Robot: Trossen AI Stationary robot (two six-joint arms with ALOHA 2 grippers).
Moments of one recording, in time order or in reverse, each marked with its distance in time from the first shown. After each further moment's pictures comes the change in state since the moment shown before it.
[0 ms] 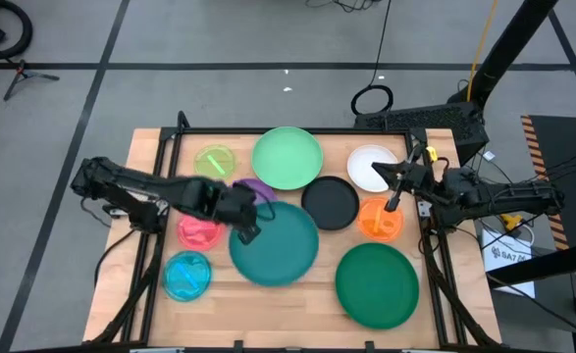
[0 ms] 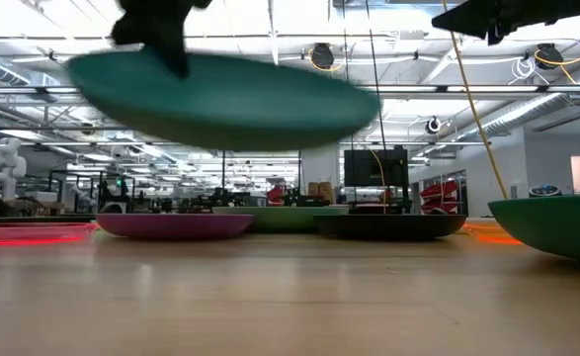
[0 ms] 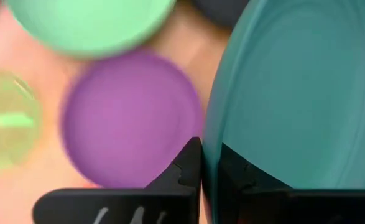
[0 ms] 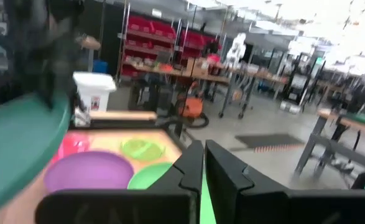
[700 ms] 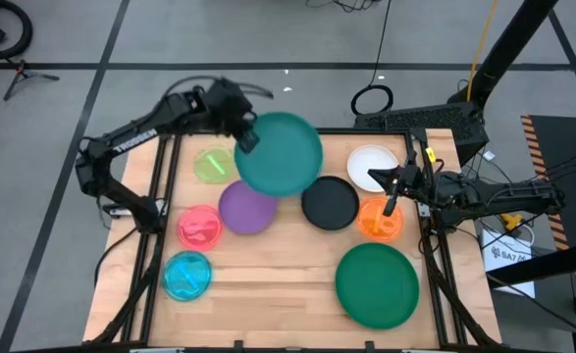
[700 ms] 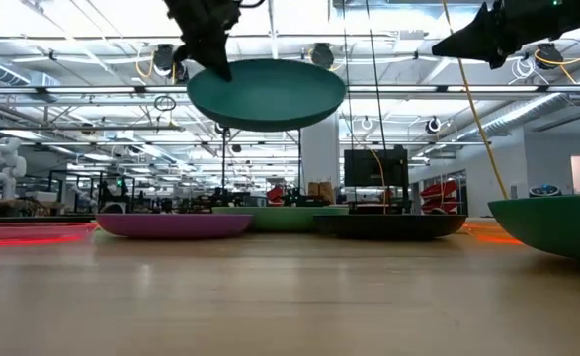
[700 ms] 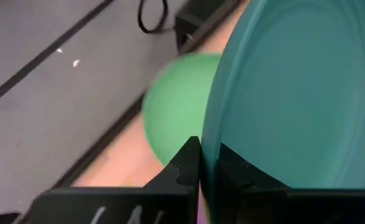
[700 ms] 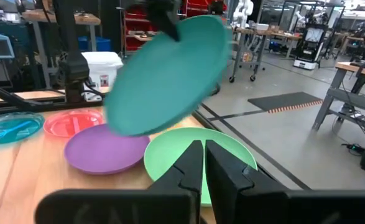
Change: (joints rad) left arm 0.720 0.023 0.198 0.169 0.231 0.672; right arm 0.000 0.017 0.000 -0.148 -0.001 0.198
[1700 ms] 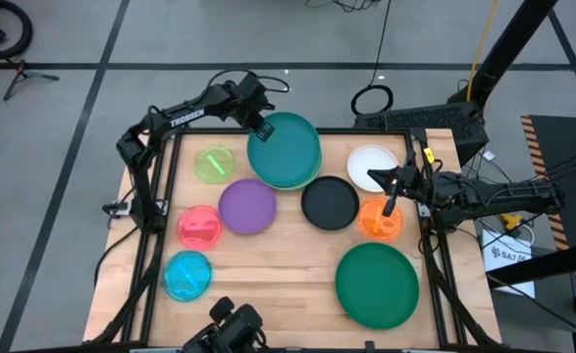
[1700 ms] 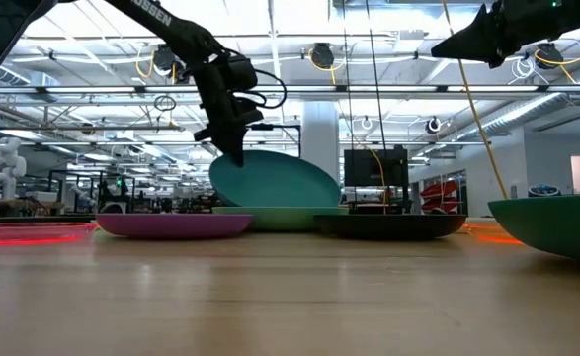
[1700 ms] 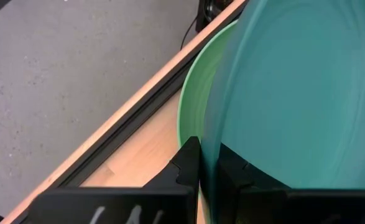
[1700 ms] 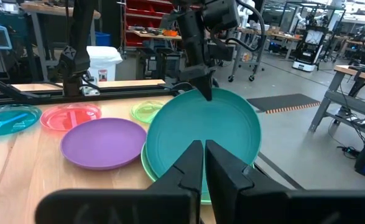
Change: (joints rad) left arm 0.209 0.381 0.000 0.151 0.109 0.069; right arm 0.000 0.007 0.000 -0.004 0.000 -0.029
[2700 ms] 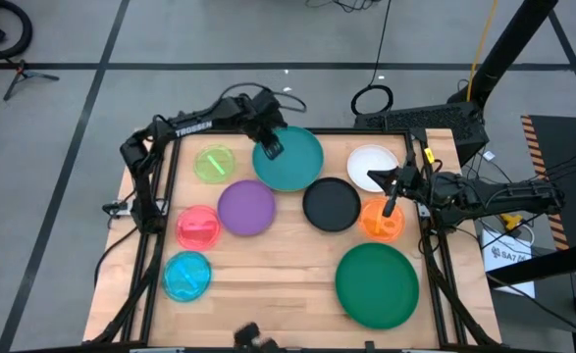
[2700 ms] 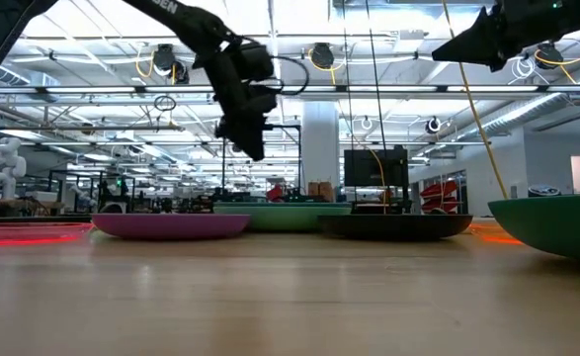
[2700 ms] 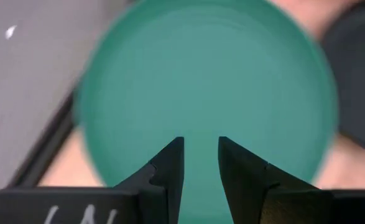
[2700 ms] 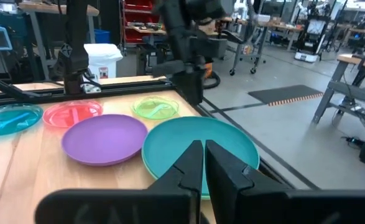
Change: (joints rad) left arm -0.175 -0.005 0.000 0.002 0.071 0.088; right arm 0.000 0.000 0.001 -0.032 0.000 0.053
